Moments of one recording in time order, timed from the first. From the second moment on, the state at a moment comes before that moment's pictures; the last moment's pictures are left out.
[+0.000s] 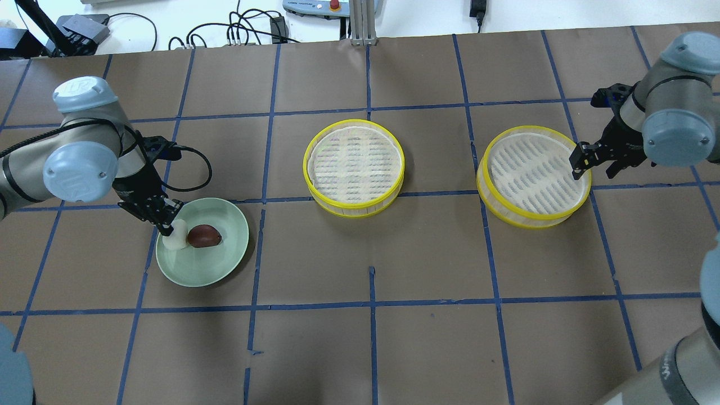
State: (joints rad) left arm -1.27 -1.85 -1.88 -1.29 1.69 0.49; right arm 1.16 -1.17 1.81 -2.13 -1.57 -0.42
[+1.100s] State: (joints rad) left arm -1.49 -1.89 -1.68 -1.30 1.10 -0.02; right arm 1.19 -1.21 1.66 -1.98 -1.57 -0.39
